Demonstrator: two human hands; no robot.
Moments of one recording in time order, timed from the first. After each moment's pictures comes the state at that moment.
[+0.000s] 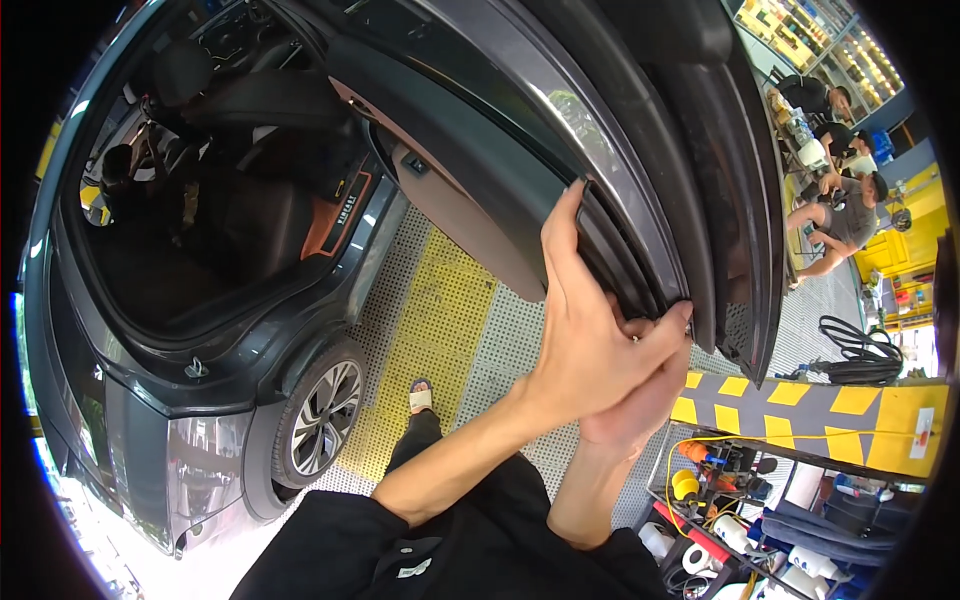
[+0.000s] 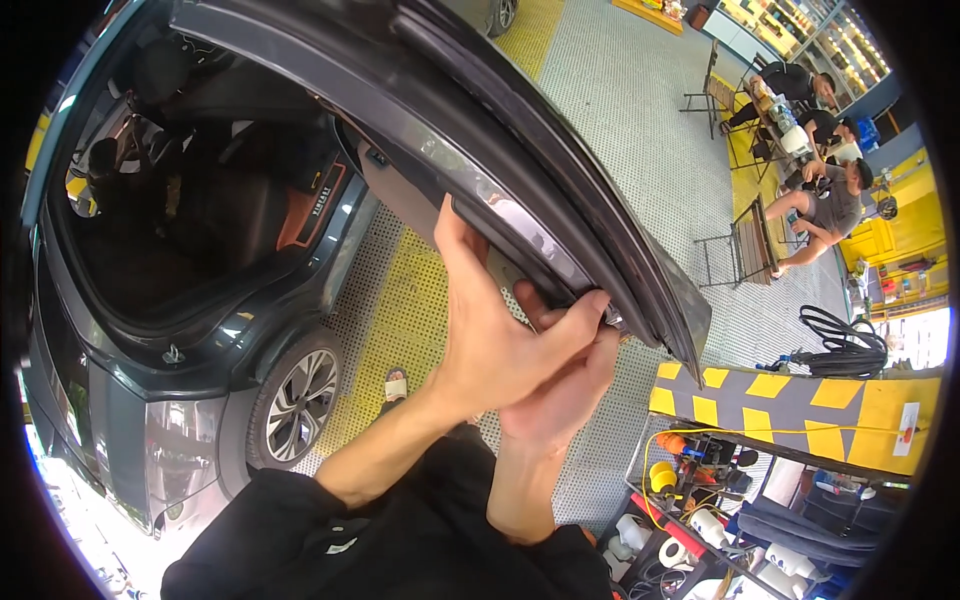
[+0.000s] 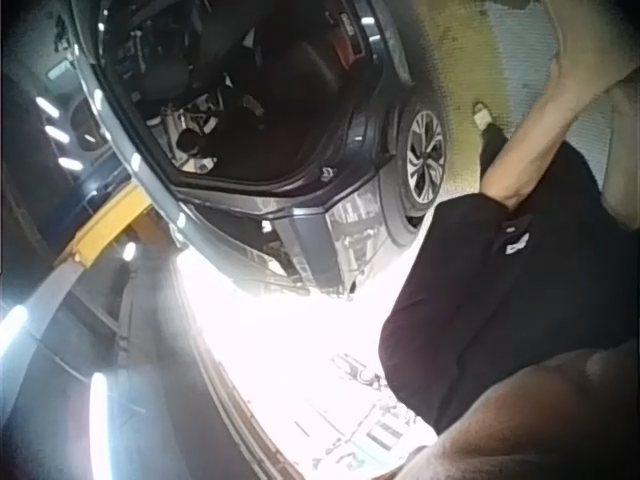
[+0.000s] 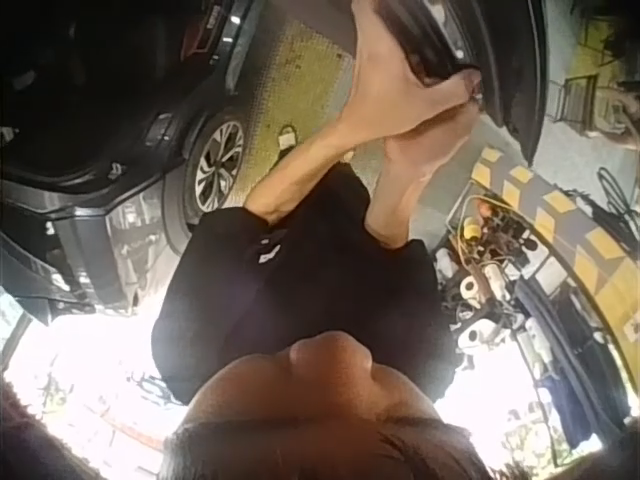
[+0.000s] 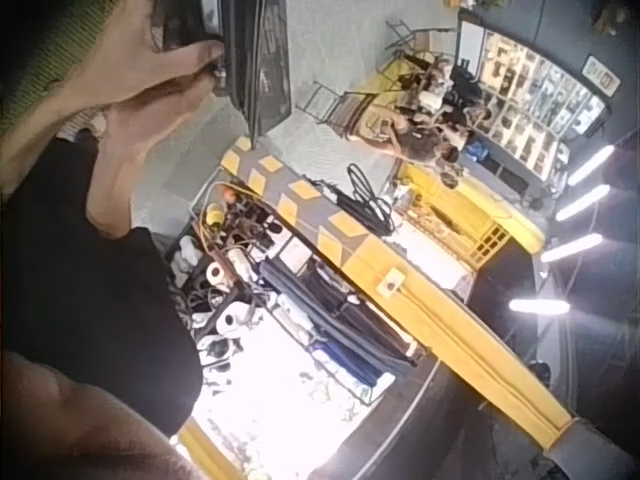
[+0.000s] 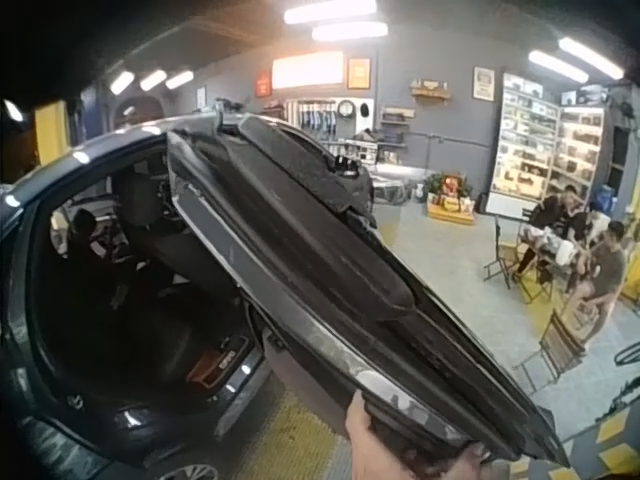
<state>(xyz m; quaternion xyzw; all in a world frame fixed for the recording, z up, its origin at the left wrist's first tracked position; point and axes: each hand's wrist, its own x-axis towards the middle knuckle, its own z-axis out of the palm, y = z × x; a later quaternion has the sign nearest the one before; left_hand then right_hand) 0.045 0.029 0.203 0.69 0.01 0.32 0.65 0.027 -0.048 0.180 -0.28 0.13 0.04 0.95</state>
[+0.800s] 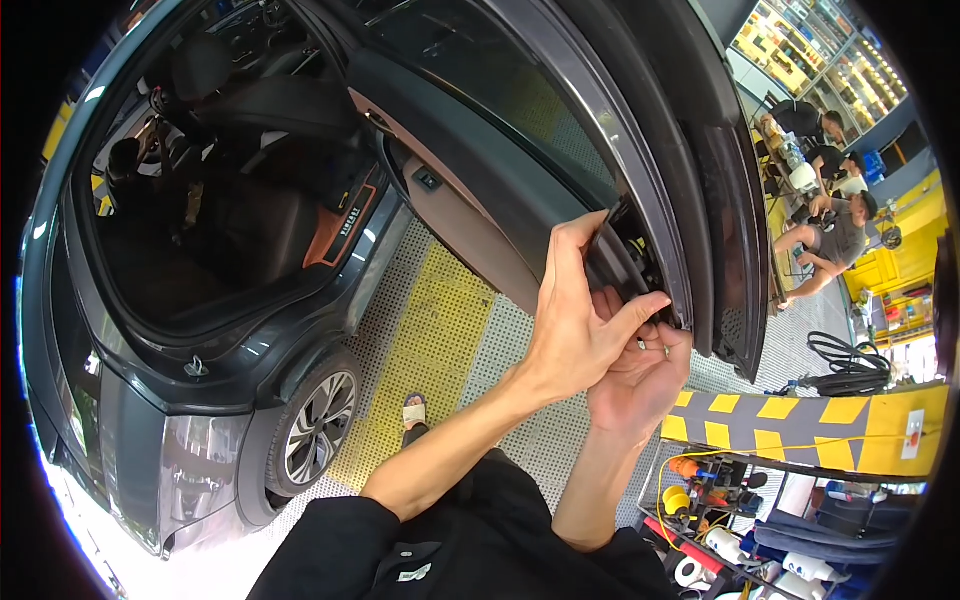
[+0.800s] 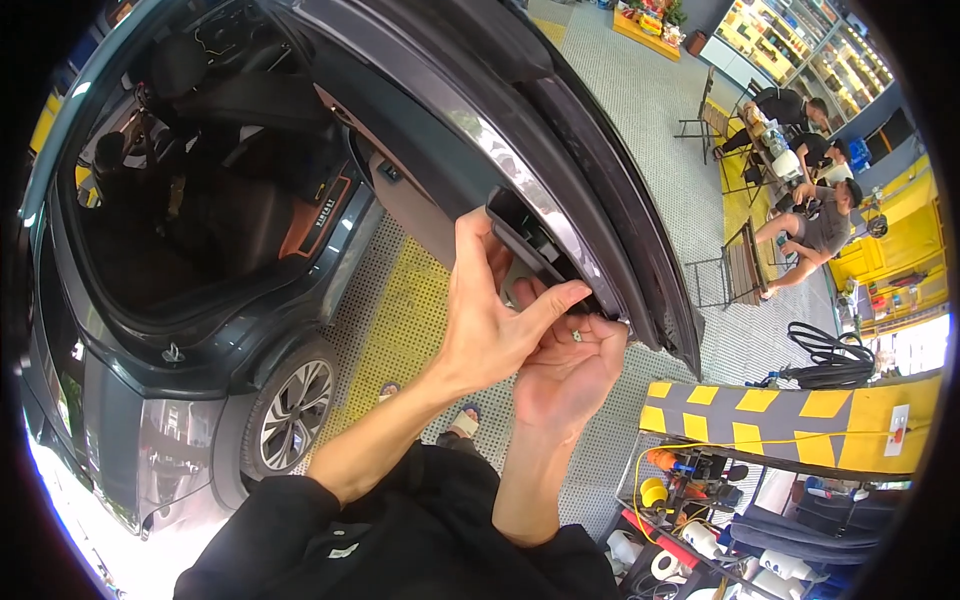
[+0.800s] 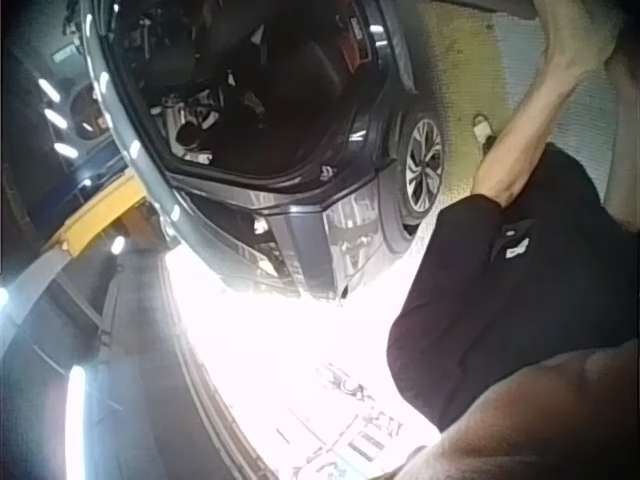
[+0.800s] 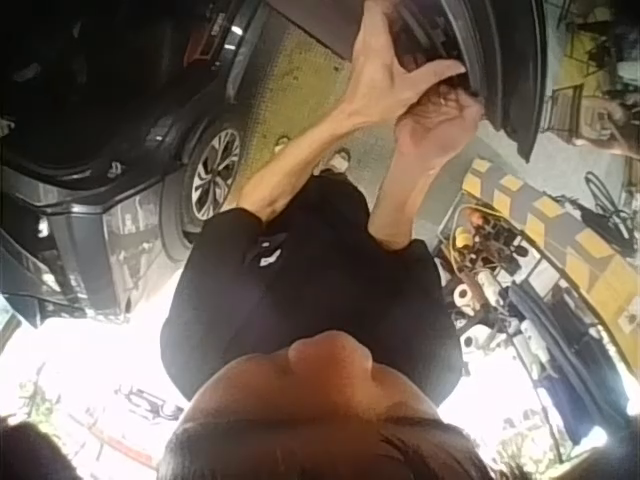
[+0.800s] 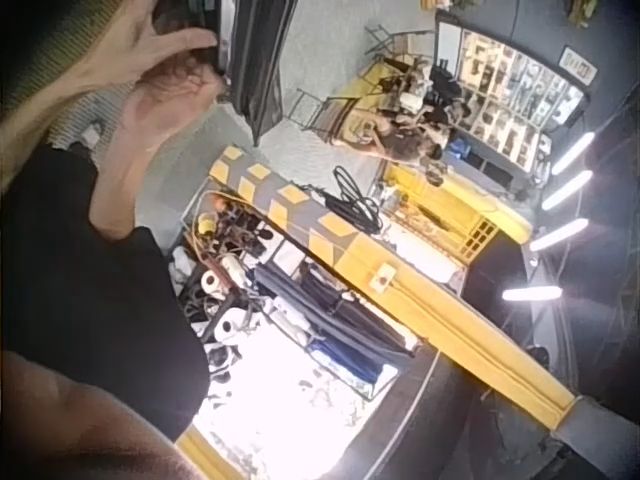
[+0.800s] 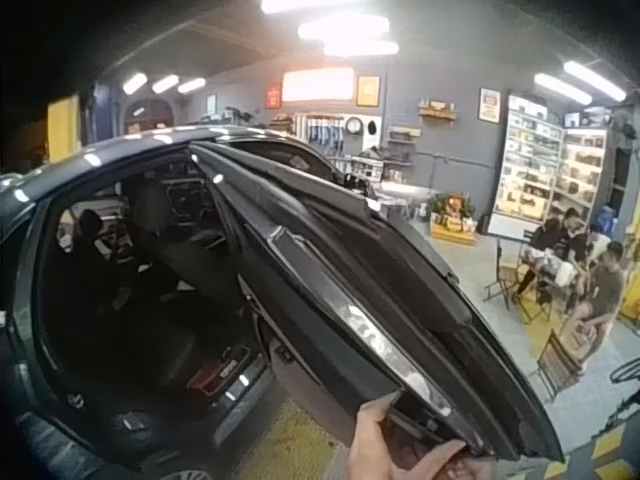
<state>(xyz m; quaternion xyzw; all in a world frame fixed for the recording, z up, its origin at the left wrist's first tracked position) 0.049 0.057 0.188 0.65 -0.01 0.31 0.70 0.037 -0.037 0.193 -0.27 0.19 0.06 0.94</state>
